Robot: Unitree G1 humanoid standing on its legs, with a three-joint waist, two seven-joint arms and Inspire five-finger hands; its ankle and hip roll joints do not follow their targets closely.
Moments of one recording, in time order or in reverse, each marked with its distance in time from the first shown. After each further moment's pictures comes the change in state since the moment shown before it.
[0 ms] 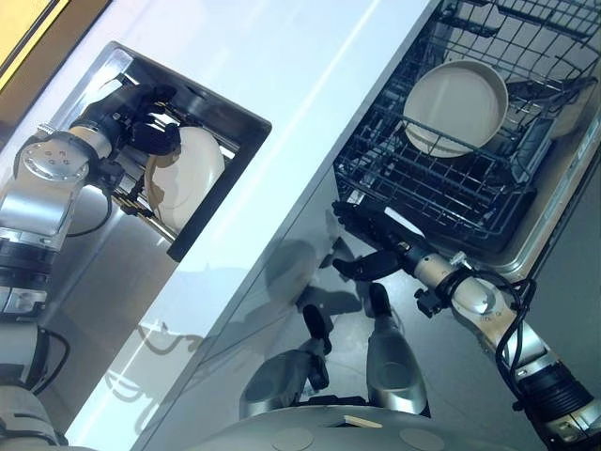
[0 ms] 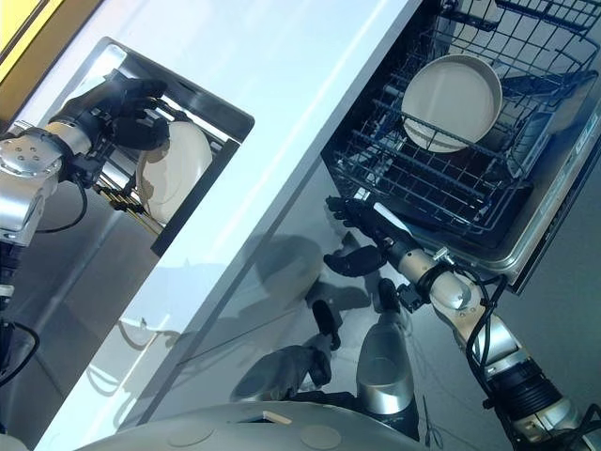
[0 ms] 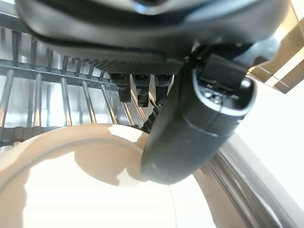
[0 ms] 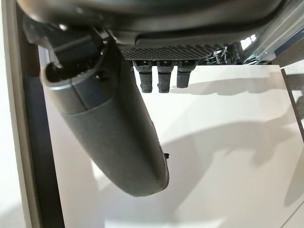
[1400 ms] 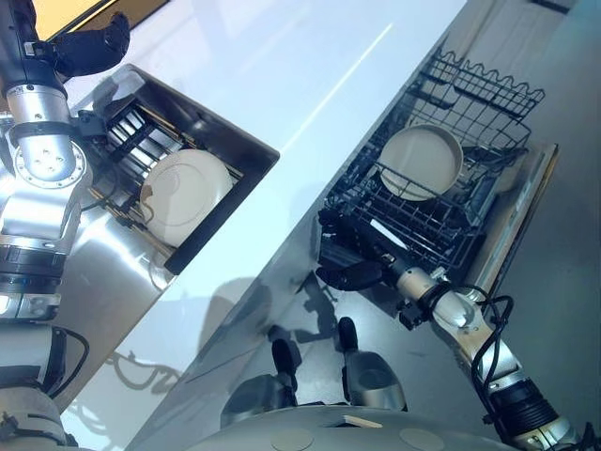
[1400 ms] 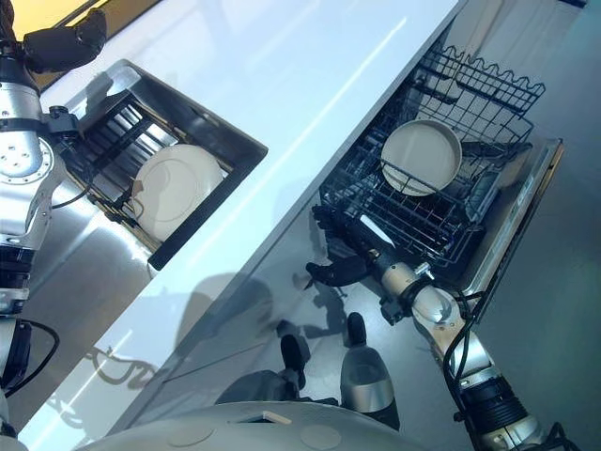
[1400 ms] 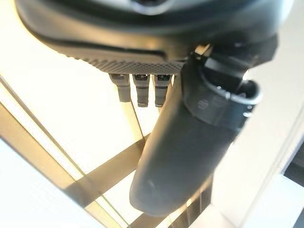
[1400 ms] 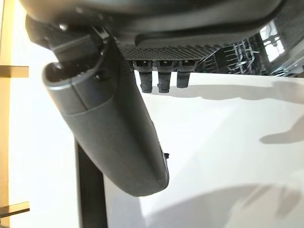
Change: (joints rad) left arm 0.027 -0.077 0.107 -0.043 -0.101 -0.510 0.698; right arm 0.069 0.191 -0.027 0.036 -0.051 -0.033 0.062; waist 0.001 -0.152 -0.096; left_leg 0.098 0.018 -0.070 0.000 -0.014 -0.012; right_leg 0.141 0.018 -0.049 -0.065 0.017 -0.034
